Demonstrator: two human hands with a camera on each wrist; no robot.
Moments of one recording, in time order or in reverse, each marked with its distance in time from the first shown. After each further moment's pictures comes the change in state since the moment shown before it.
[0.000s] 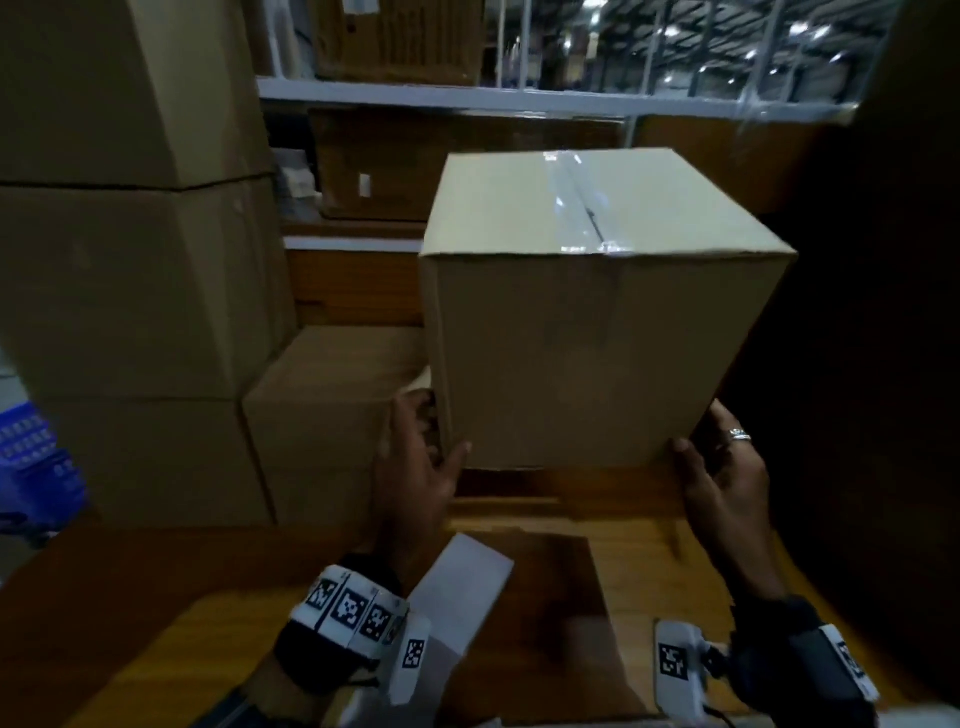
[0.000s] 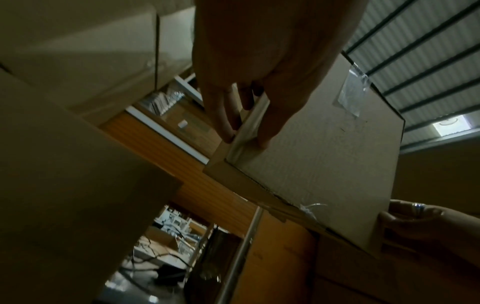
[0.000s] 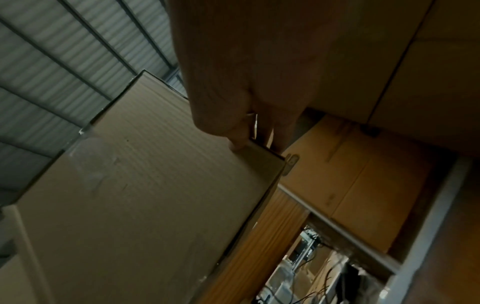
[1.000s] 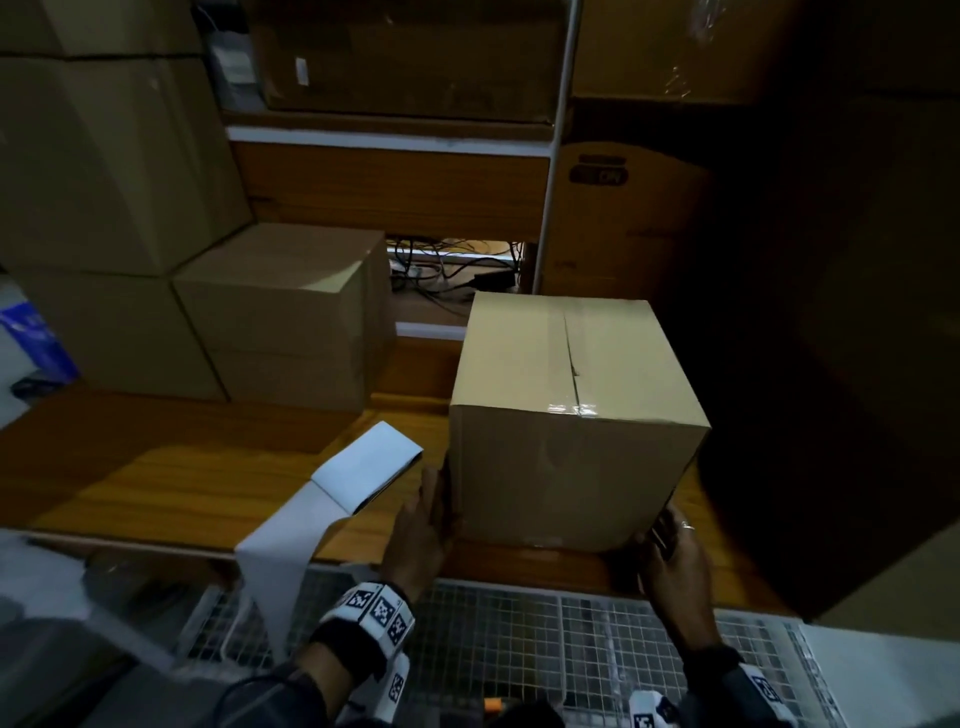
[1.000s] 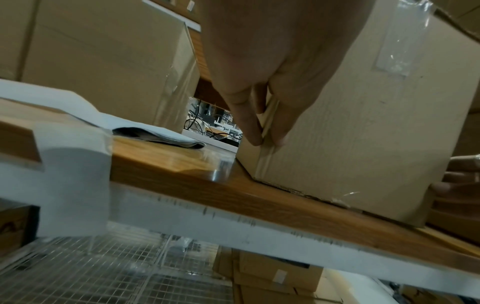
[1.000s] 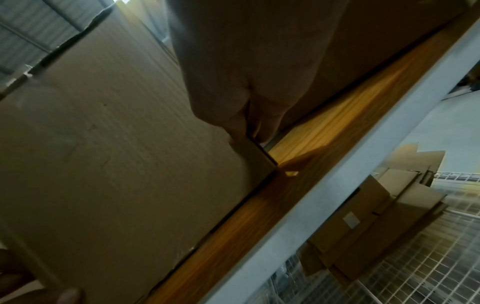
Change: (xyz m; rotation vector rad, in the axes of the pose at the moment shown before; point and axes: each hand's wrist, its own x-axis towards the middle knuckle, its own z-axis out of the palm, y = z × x) left_hand -0.201 -0.038 0.160 0.239 -0.333 -0.393; right_hand -0.105 0.202 -0.153 -0.067 -0.249 0.387
